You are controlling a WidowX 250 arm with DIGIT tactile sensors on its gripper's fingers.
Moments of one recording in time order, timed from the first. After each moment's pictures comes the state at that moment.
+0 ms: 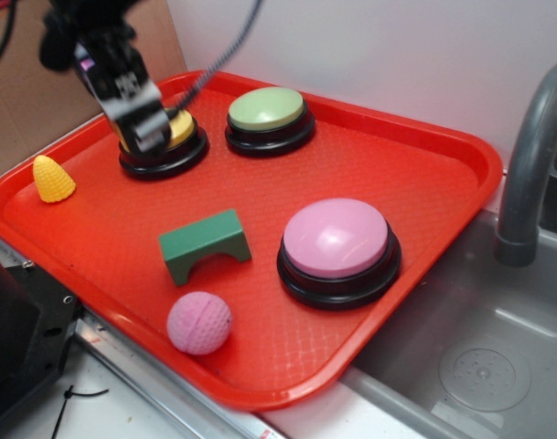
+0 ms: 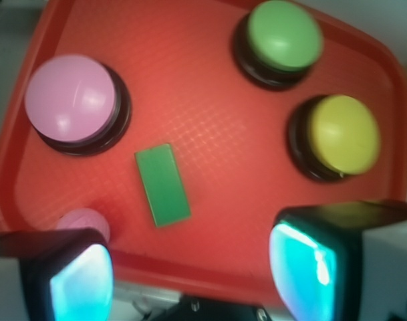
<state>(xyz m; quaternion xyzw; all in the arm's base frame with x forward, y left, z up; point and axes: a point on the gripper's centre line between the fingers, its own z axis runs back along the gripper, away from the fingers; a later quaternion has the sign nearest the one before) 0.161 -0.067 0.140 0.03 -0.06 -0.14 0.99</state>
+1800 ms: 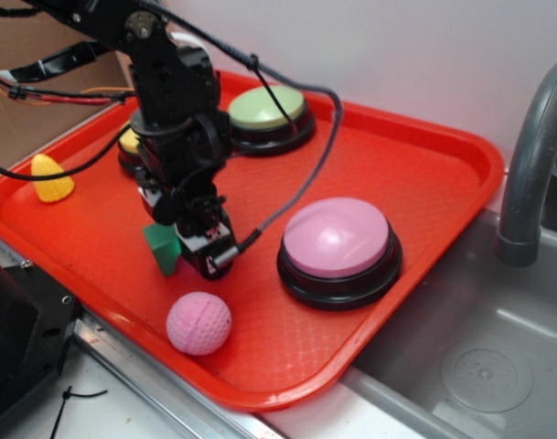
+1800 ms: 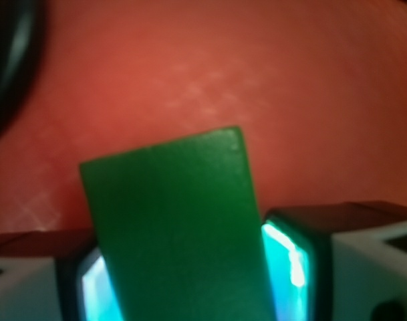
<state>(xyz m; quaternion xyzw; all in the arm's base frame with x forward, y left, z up) 0.173 -0.054 0.033 0.01 0.02 -0.05 1.00</state>
